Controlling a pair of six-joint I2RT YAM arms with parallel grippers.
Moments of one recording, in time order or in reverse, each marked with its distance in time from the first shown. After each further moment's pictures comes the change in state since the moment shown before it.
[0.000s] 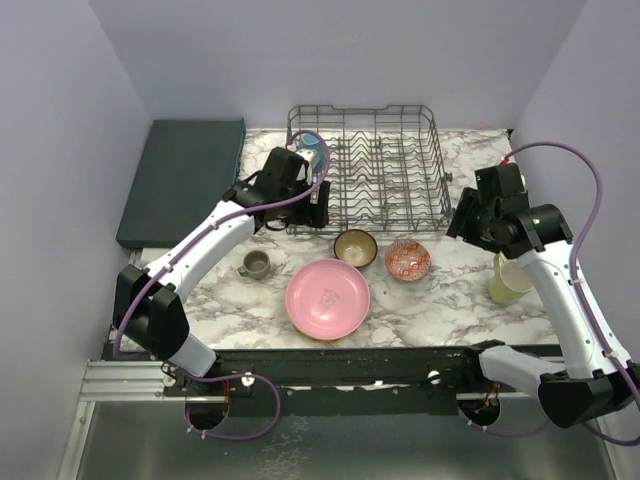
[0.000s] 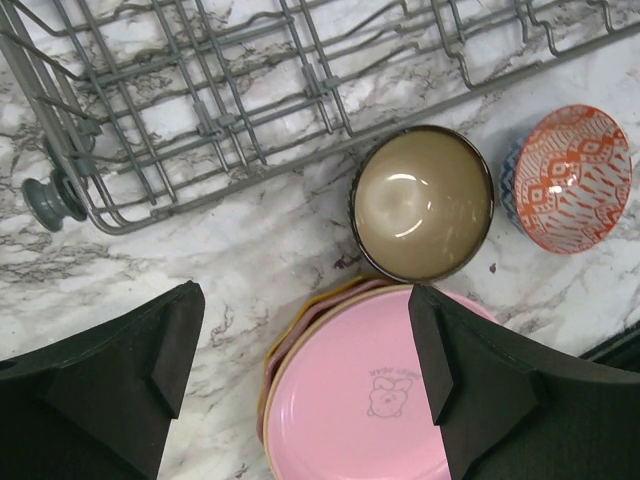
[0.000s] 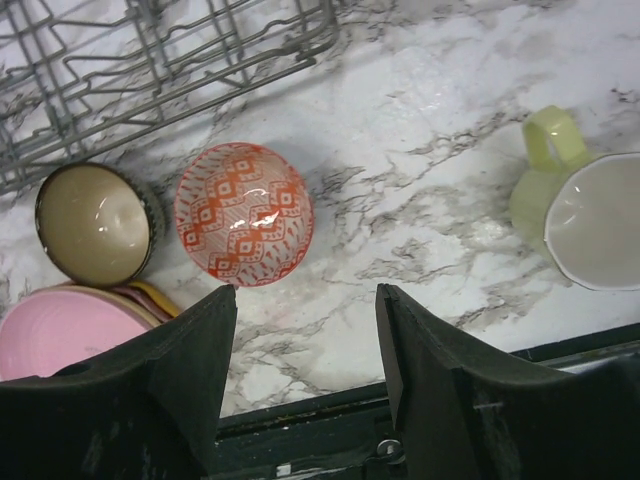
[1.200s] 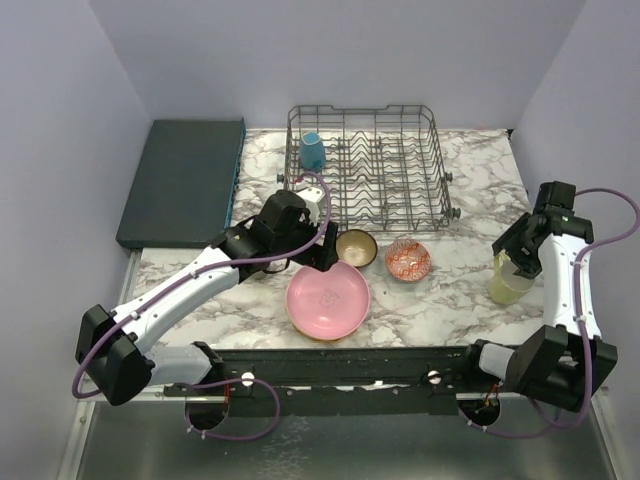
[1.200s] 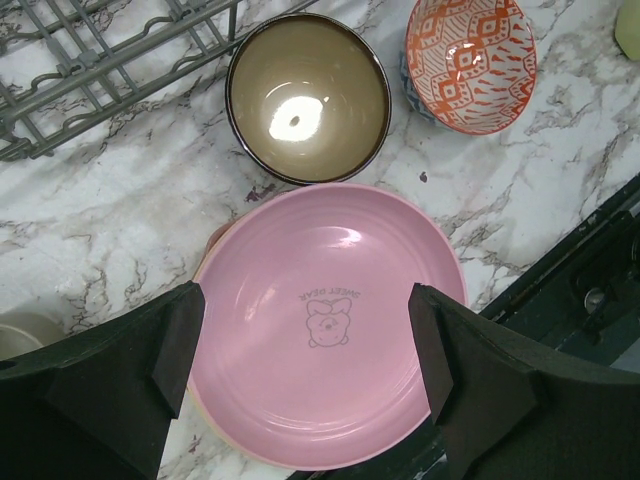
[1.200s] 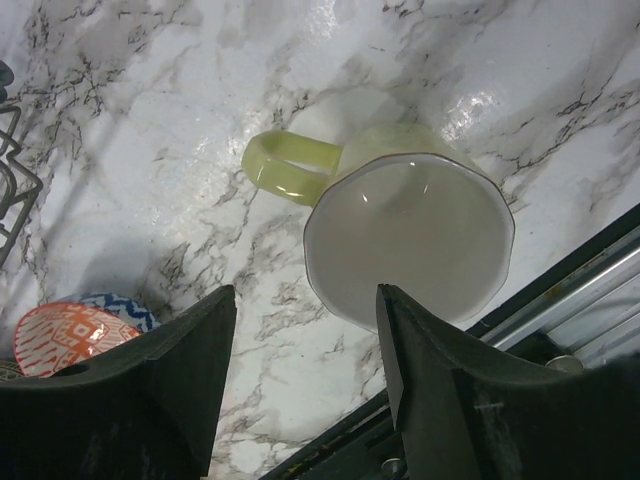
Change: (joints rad) left arm -0.200 -0.311 -0.332 0.131 0.019 -0.006; right arm -0.632 0.073 -0.232 0.088 -0.120 -0.060
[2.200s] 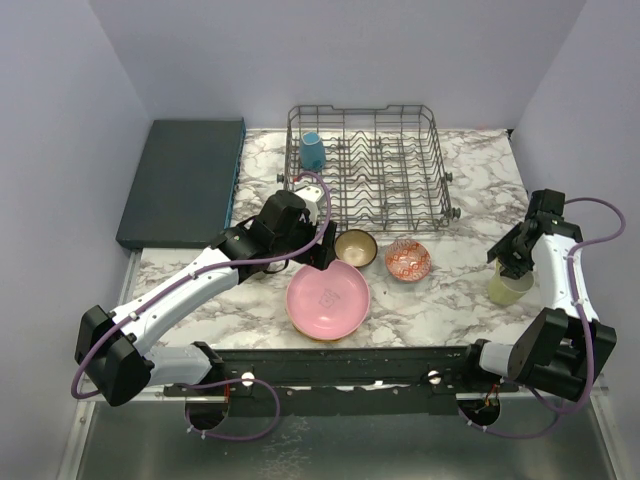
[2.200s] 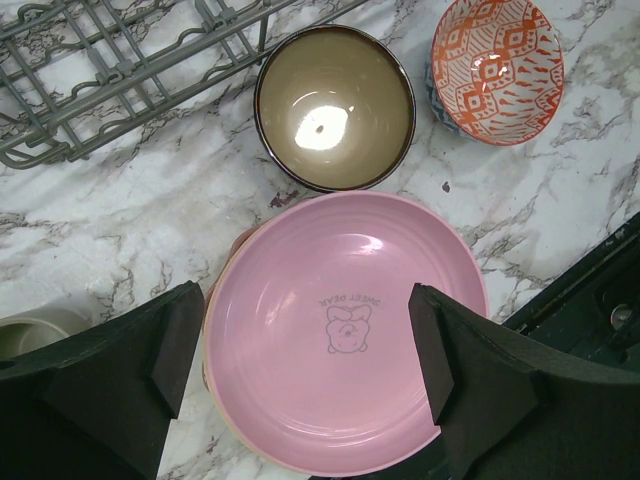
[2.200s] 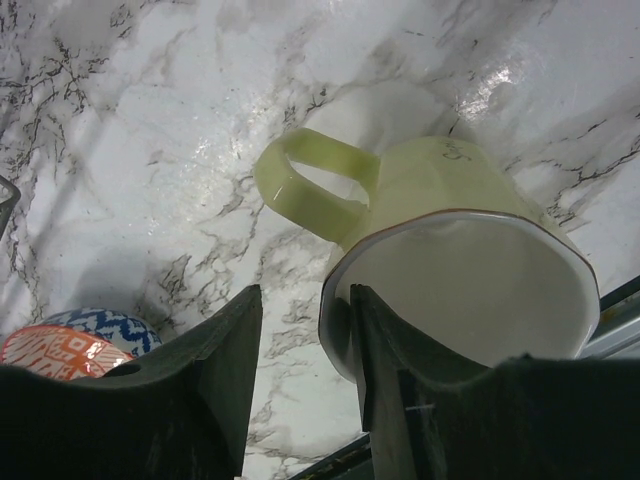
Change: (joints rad) left arm -0.006 -0.008 0.000 0.000 -0.071 0.016; right arm -0.014 0.062 -0.109 0.133 -0.072 0.019
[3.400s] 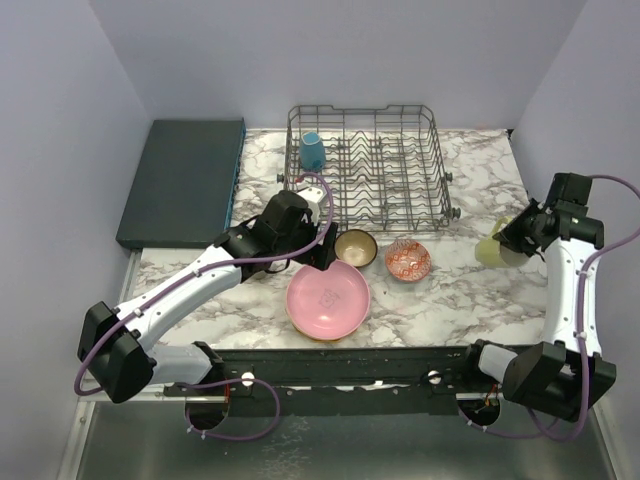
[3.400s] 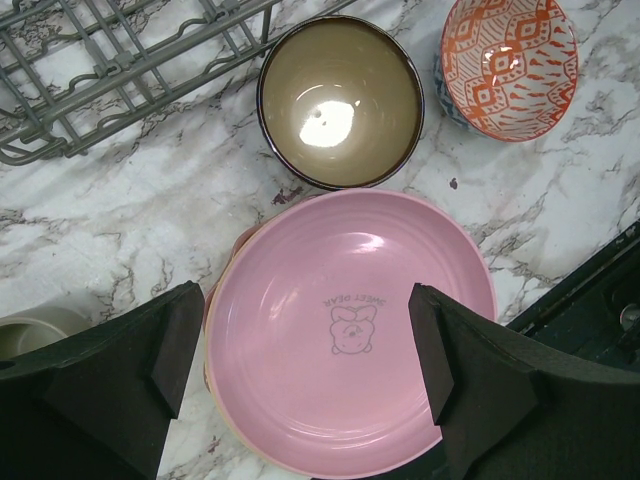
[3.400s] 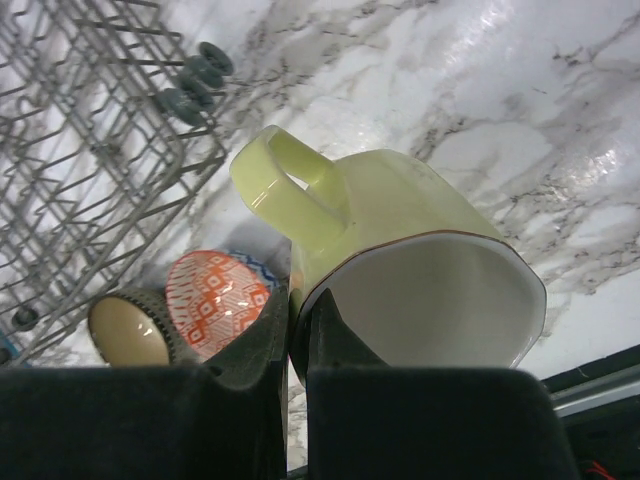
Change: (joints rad) left arm 0.000 0.018 0.000 0.000 -0.003 0.003; right arm -0.005 -0.102 0.163 -0.055 -0.170 -0.023
